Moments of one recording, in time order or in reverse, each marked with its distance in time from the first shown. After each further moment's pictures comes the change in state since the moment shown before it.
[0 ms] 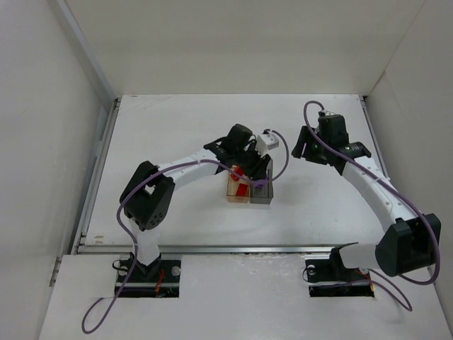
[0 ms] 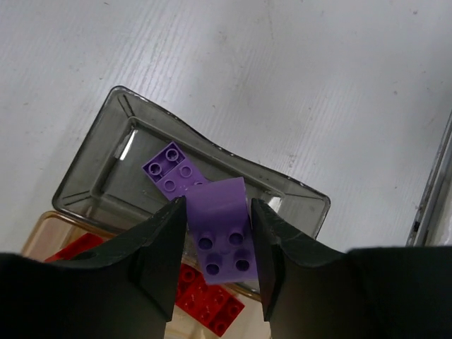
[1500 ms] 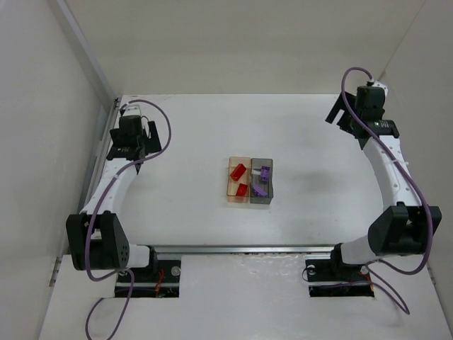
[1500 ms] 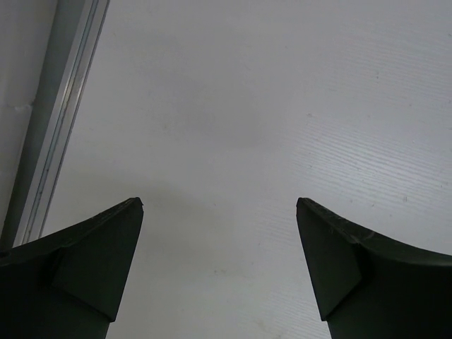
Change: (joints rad) left arm 0.743 -0.502 -0.317 -0.113 -0.728 -0.237; right arm -0.275 0.126 0.290 -0.009 0.190 -0.061
